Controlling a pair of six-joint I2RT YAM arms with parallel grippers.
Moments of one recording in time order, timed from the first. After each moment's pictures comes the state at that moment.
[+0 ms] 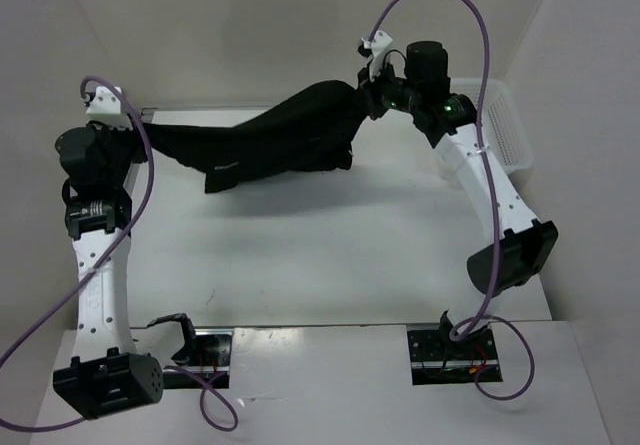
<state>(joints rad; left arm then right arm) 0.28 1.03 1.14 -0.19 0.23 0.07 0.35 1.69 1.87 -0.50 -0.43 -0.26</state>
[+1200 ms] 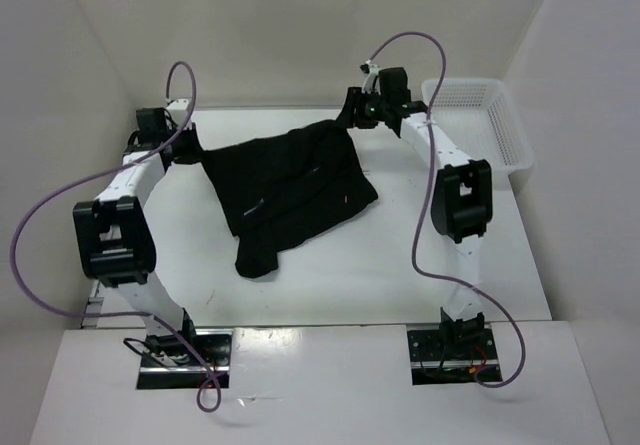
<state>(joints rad) 0.17 1.72 1.30 -0.24 0.36 0.07 0.26 2.14 1.92 -0.34 -0.47 0.25</state>
